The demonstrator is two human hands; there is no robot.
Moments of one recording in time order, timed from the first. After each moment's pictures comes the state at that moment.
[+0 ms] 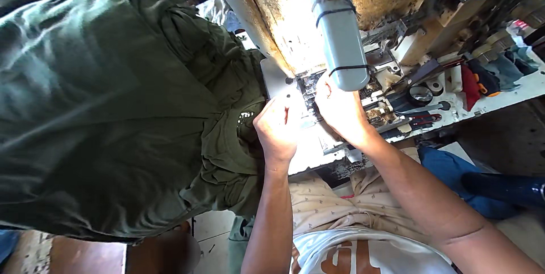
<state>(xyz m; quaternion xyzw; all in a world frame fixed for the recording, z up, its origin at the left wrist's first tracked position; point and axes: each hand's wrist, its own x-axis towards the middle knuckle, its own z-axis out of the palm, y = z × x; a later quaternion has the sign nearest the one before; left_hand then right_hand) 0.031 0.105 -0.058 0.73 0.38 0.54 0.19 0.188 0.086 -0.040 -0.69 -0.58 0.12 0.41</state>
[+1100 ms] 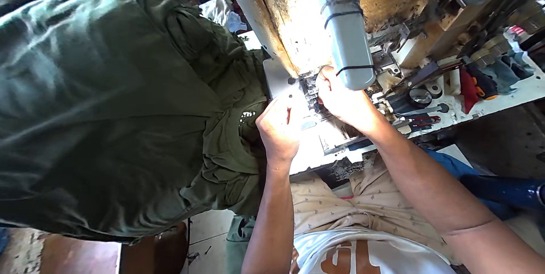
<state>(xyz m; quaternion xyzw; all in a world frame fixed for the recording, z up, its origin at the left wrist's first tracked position) 0.029 0.107 -0.060 0.73 0.35 0.55 0.20 0.207 0.113 -0.030 -0.62 -0.63 0.23 0.41</state>
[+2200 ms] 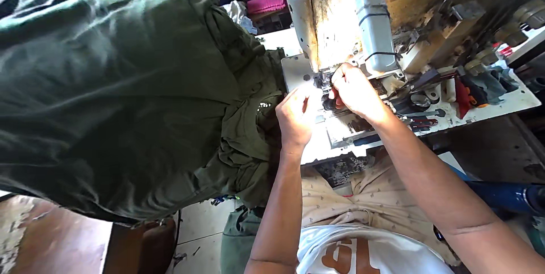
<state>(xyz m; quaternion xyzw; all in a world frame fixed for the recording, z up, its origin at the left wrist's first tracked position) 0.032 0.104 -0.052 0.73 0.37 0.55 0.18 0.206 0.109 -0.017 -0.64 -0.55 0.36 0.39</state>
